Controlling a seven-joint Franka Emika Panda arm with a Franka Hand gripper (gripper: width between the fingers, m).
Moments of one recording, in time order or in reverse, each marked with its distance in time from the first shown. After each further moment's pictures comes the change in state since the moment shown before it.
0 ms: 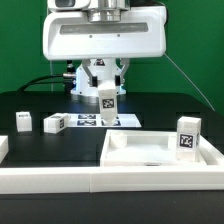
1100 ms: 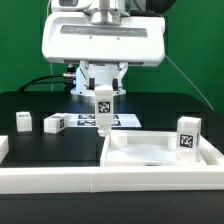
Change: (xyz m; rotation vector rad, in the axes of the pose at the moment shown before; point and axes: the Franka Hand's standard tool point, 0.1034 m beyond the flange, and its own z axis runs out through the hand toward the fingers) arm 0.025 0.007 0.004 -0.072 0.263 -0.034
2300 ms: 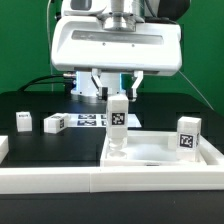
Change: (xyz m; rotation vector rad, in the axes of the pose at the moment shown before) arm 0.032 -0.022 0.022 0.000 0.042 -0.045
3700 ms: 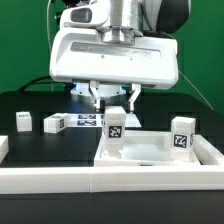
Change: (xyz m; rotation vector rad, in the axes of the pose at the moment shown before) arm -0.008 0.003 0.018 -0.017 0.001 -0.067
